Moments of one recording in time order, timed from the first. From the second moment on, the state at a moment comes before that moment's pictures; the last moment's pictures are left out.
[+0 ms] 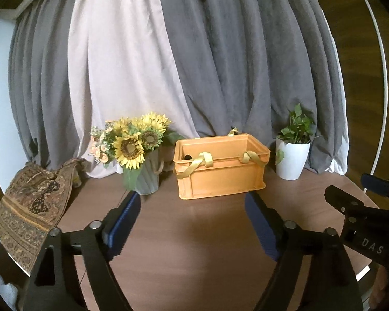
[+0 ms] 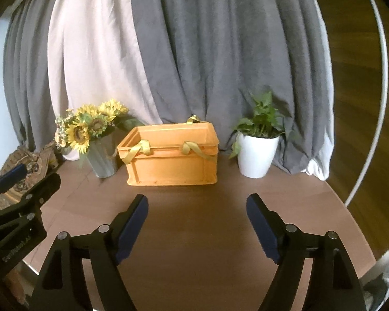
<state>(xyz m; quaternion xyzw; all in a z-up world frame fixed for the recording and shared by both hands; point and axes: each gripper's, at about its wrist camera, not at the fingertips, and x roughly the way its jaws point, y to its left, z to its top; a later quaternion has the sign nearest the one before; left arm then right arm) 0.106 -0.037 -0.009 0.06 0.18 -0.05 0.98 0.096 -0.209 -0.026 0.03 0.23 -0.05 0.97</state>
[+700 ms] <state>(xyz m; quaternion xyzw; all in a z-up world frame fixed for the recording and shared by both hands) 0.025 -0.029 0.002 0.05 0.14 -0.04 0.99 0.016 -0.209 -0.015 0.03 0.20 -0.06 0.98</state>
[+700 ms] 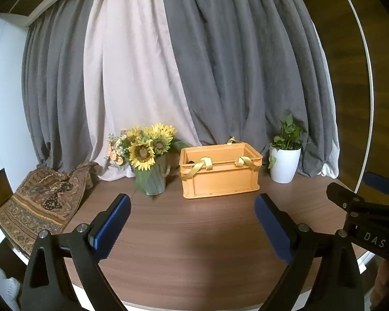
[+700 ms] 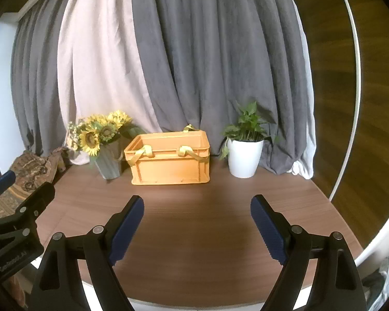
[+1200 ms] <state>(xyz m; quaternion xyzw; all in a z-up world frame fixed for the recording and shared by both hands) 0.007 -0.019 0.005 0.05 0.15 -0.04 0.99 0.002 -0.203 -0.013 0.03 0.19 -0.05 0.98</state>
